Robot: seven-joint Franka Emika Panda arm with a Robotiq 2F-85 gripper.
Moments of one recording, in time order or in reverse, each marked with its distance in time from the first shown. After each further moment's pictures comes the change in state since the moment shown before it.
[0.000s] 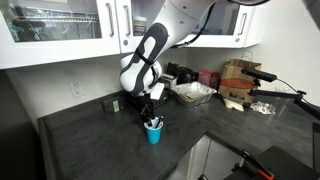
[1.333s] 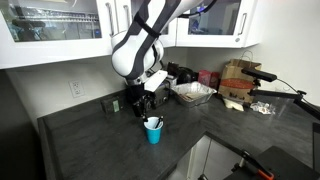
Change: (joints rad) arm 0.036 -0.297 0.050 -0.239 0.014 -0.039 0.280
